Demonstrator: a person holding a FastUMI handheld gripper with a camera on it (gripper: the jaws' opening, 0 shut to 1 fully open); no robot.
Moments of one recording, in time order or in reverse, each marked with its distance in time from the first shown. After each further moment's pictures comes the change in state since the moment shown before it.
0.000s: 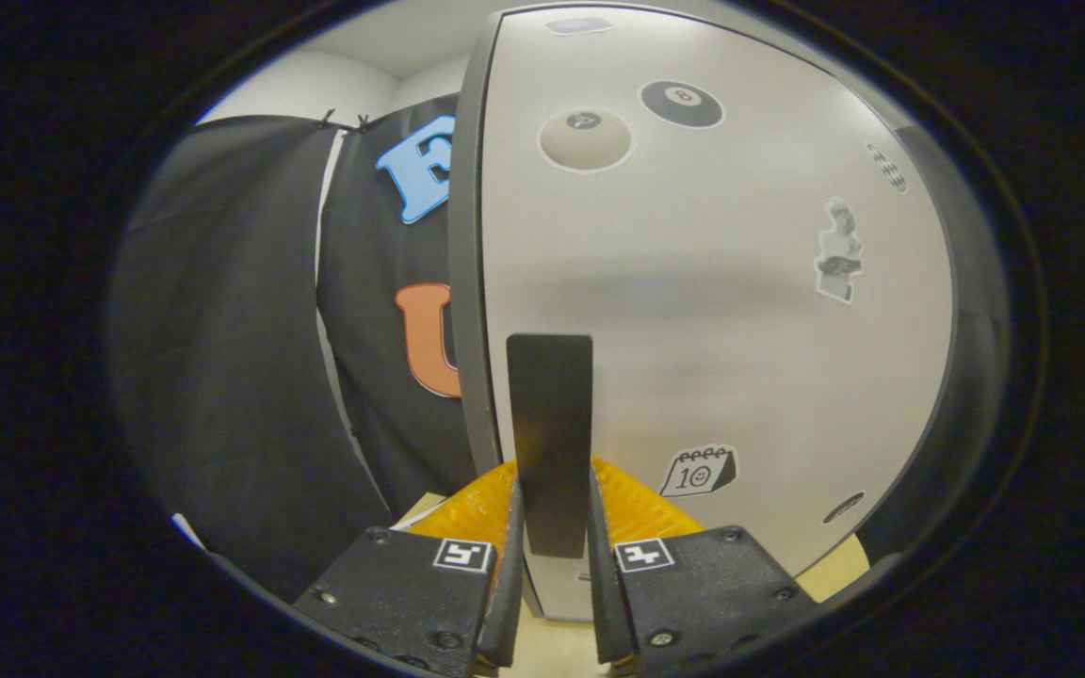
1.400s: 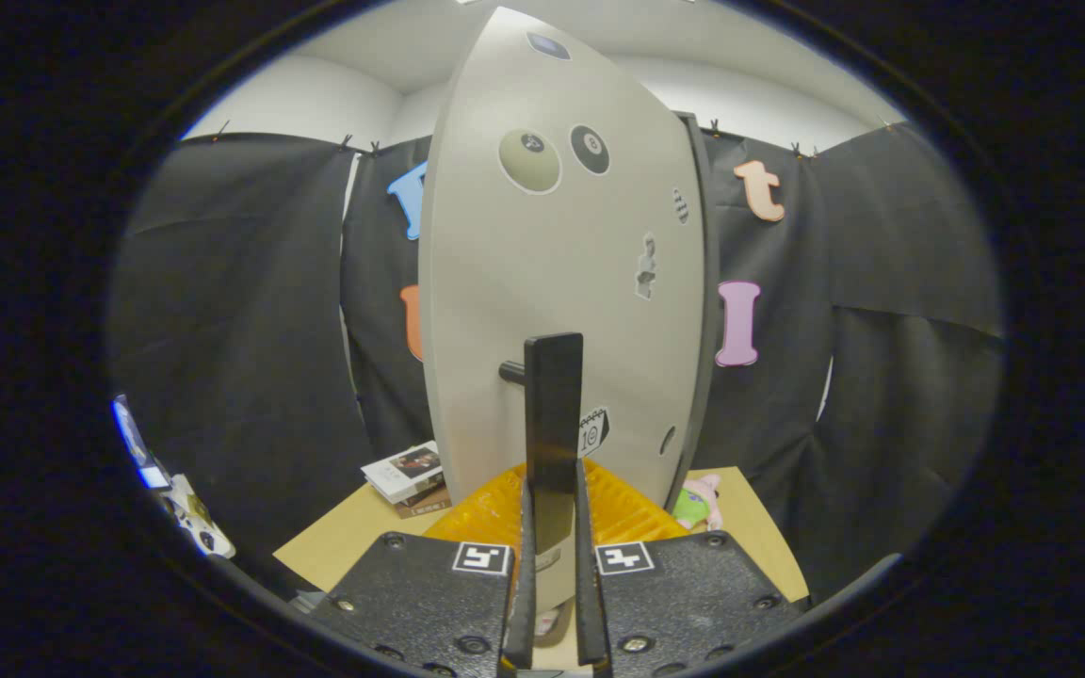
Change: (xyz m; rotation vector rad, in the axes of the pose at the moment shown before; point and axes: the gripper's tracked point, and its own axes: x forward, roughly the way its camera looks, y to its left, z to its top) arm -0.219 -0.102 -0.039 -0.051 -0.032 -0.072
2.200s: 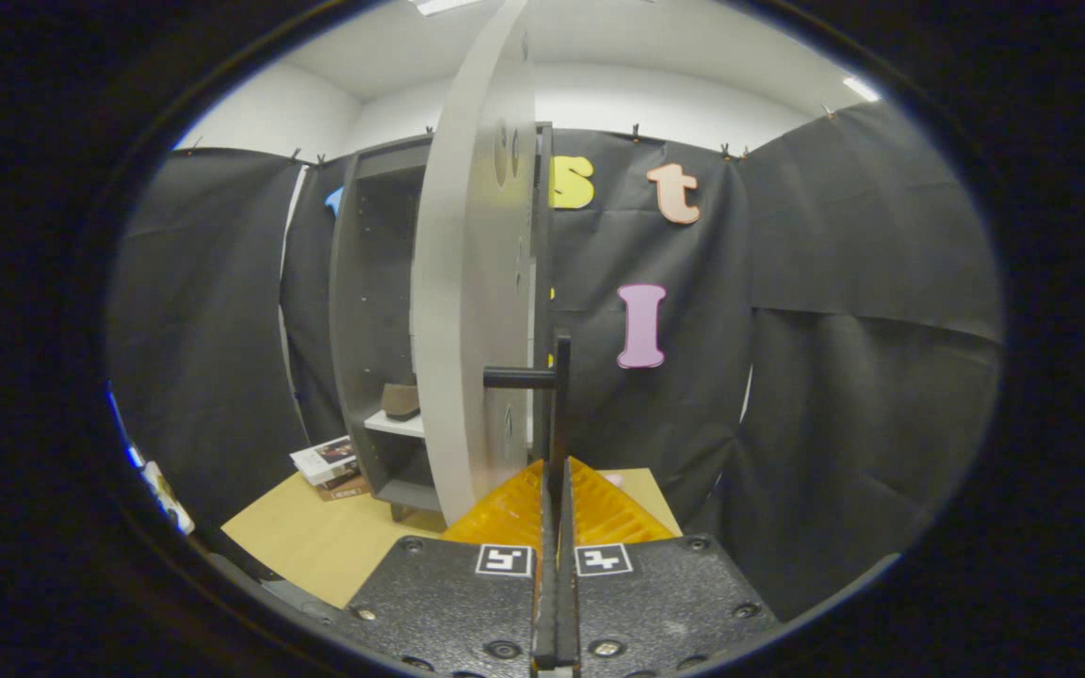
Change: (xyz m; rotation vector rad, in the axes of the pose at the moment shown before) arm -0.041 -0.169 -0.005 0.005 -0.026 -0.087
